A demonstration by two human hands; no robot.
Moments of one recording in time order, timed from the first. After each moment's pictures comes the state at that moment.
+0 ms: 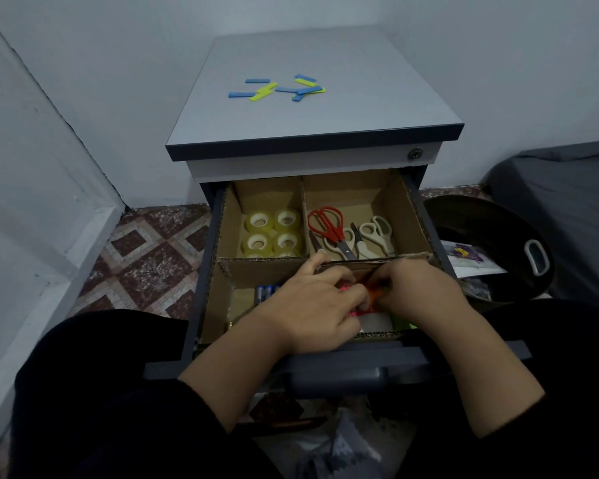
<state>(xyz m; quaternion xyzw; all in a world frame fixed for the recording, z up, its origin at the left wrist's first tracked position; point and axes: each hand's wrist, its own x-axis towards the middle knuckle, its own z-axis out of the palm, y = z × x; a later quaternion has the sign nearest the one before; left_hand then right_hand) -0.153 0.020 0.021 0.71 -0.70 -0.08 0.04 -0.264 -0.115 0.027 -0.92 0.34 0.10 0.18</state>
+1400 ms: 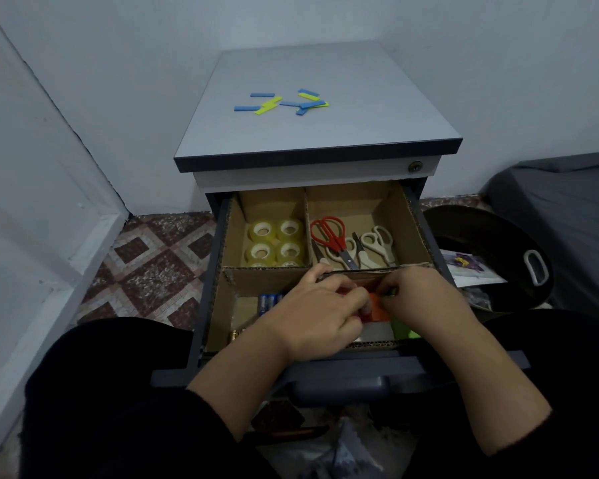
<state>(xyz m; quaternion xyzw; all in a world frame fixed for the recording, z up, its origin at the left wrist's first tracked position) -0.153 0.023 0.023 0.72 -0.67 -0.12 0.13 -0.267 -0.110 0.037 -0.90 0.38 0.07 0.19</state>
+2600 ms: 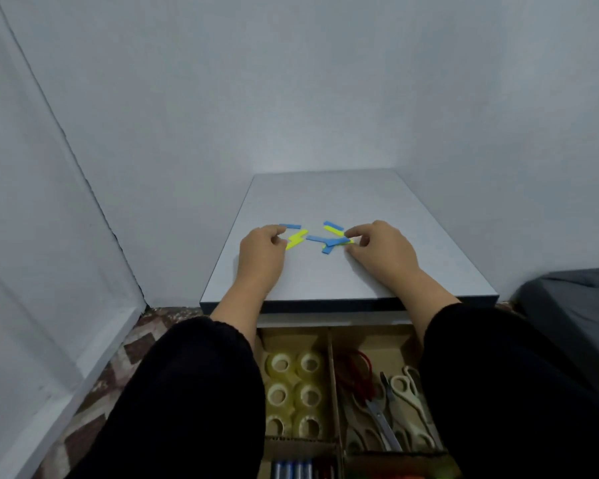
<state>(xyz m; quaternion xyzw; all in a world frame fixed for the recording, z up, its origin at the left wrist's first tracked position) 0.068 -0.084 0.120 0.83 -0.27 0.02 0.49 -0.060 -0.236 0.130 -0.90 0.30 -0.23 0.21</state>
